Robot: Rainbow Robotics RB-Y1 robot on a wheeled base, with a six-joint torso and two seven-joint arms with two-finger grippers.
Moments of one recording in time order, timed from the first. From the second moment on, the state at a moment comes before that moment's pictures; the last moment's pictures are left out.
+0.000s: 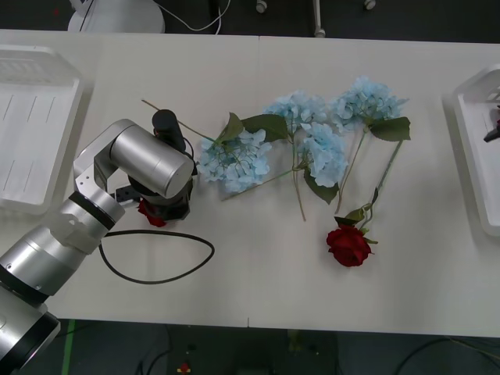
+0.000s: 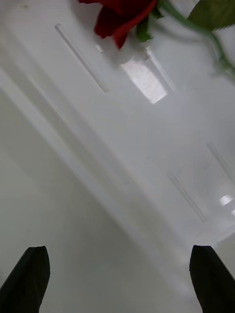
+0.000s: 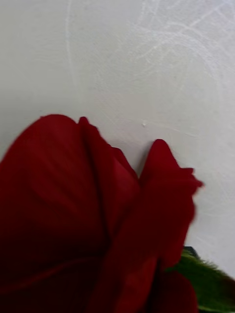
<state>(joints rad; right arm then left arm) -0.68 -1.03 0.27 -1.09 -1.01 1.24 0.85 -0.64 0.37 -0.49 -1.34 0.36 1.39 0.76</state>
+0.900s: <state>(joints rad) -0.68 -0.99 0.48 -1.52 -1.15 1.25 -1.12 -0.62 0.47 0.37 -1.69 0.87 1.65 0.35</state>
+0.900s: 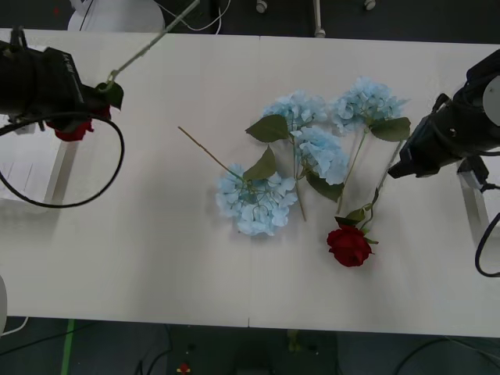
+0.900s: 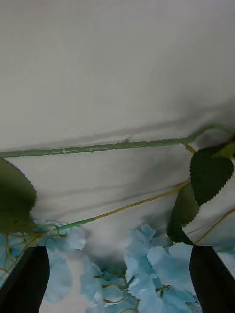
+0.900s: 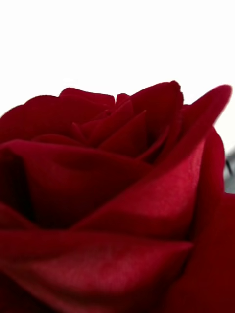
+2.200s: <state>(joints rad) -0.50 -0.67 0.34 -1.54 -0.74 1.31 -1.35 -0.48 0.52 -0.03 -1.90 1.42 0.91 -1.65</state>
